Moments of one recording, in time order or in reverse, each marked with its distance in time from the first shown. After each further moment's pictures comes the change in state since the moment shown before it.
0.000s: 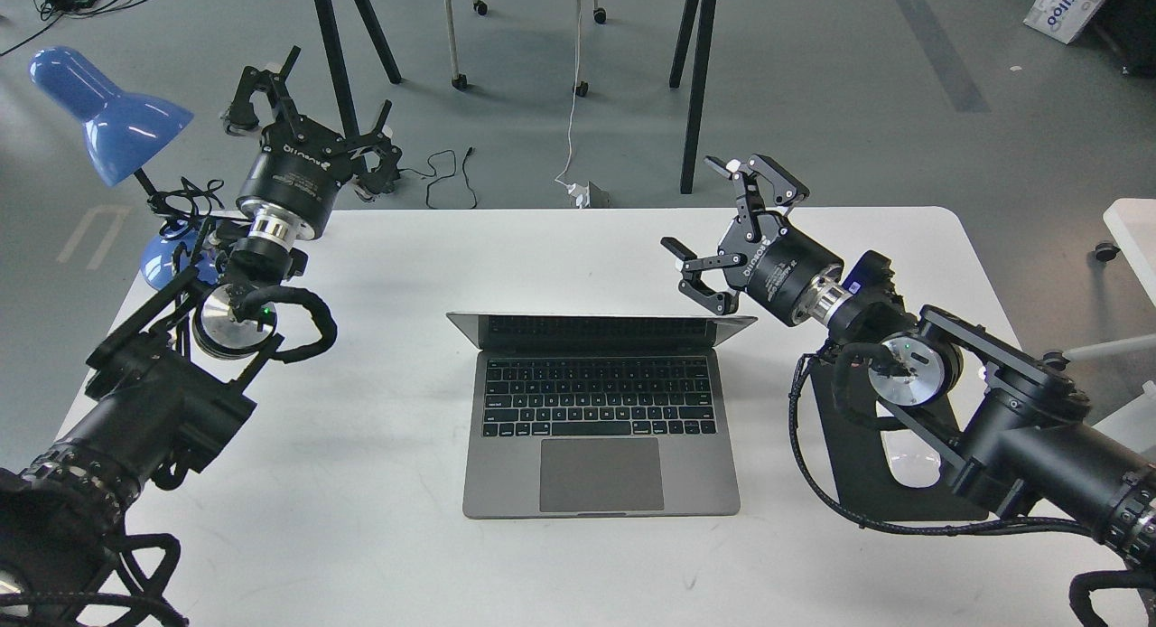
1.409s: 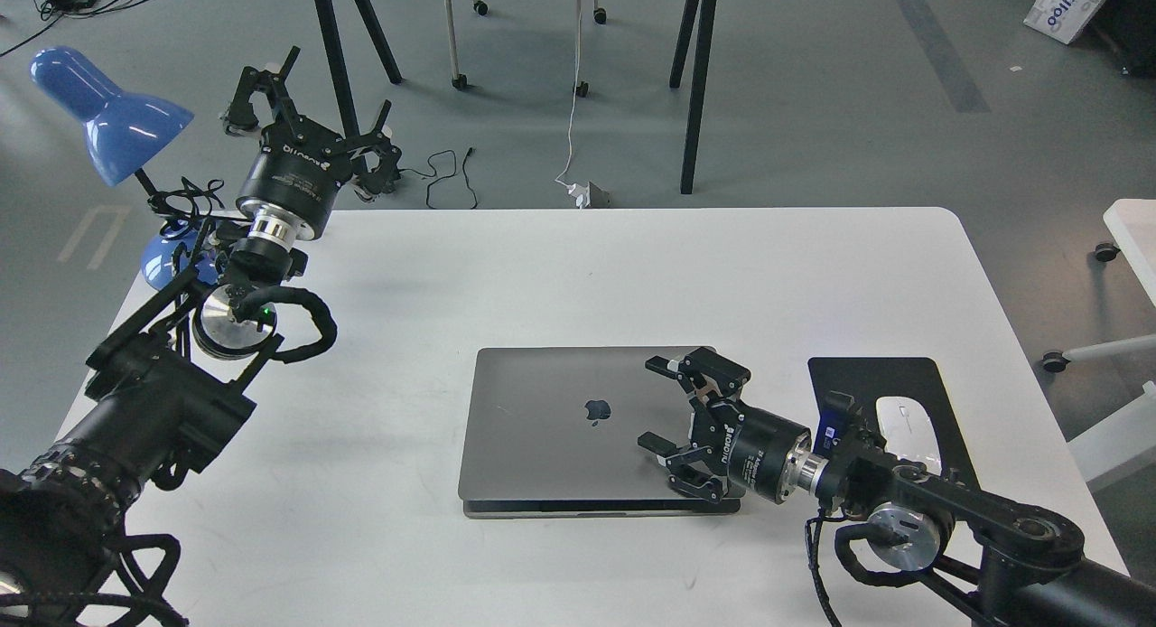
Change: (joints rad) left arm 0.002 0.000 -0.003 -0.002 -0.002 0.000 -0.001; right arm -0.268 -0.034 -0.111 0.153 -0.358 -0.001 0.012
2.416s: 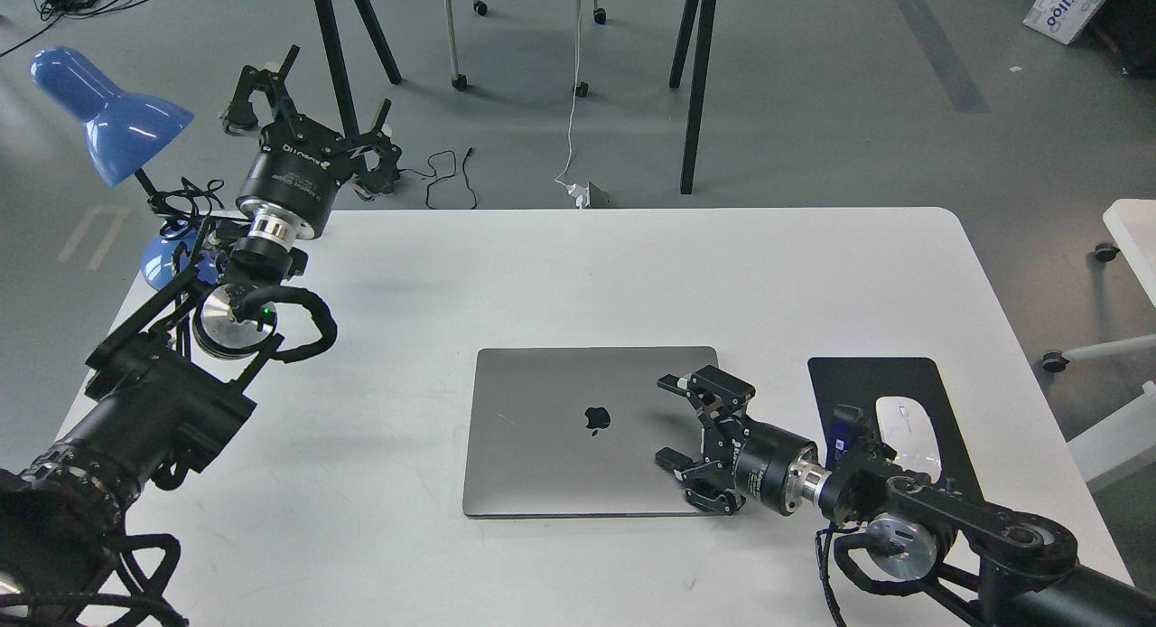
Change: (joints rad) left arm 0.000 0.000 0.000 -0.002 0.000 0.000 -0.002; right arm -0.004 0.011 -0.034 -0.053 -0.021 -0.067 -0.024
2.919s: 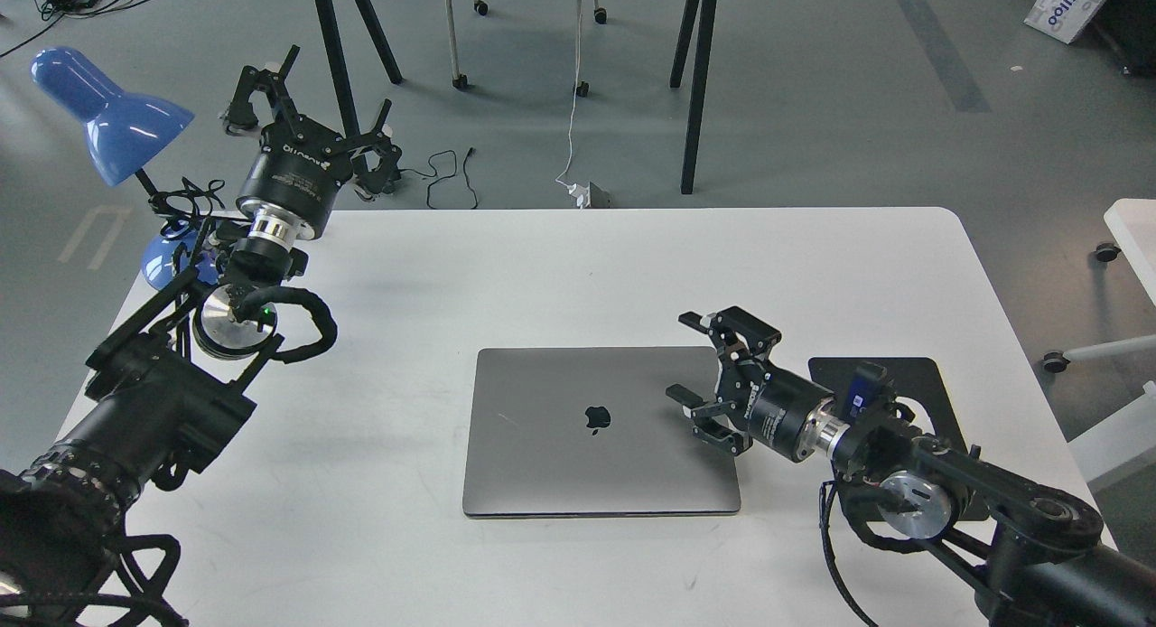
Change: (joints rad) left arm 0.001 0.000 0.000 -0.002 0.000 0.000 0.000; right arm -0.001 -0.010 0.238 0.052 0.010 0.012 0.010
